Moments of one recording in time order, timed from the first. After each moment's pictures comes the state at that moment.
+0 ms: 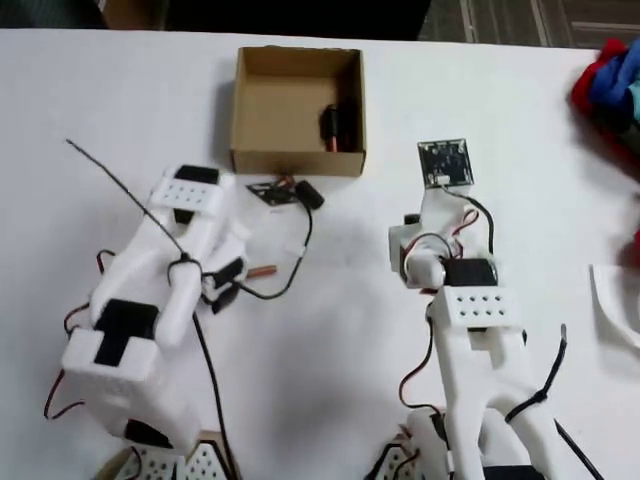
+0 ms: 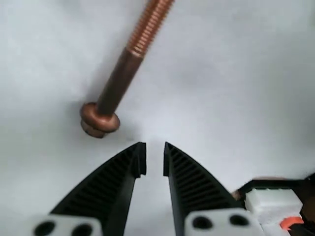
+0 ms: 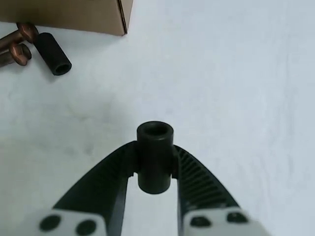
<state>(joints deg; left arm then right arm) 2.0 13.4 16.7 86.1 -33.3 -6.3 -33.6 53.1 41.8 5.2</state>
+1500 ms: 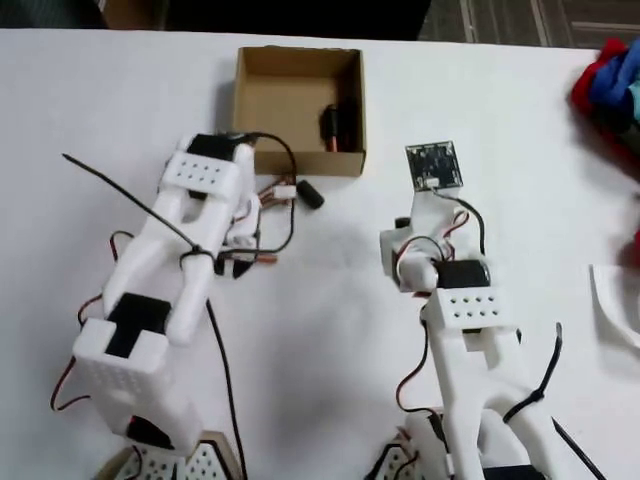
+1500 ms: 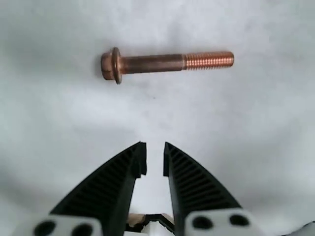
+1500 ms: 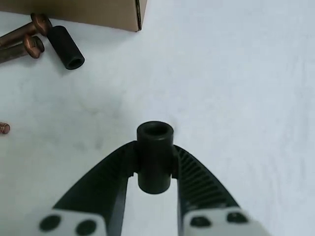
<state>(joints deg) 5.5 15.0 0.4 94.4 13.5 -8.8 -33.6 53.8 41.8 5.2</state>
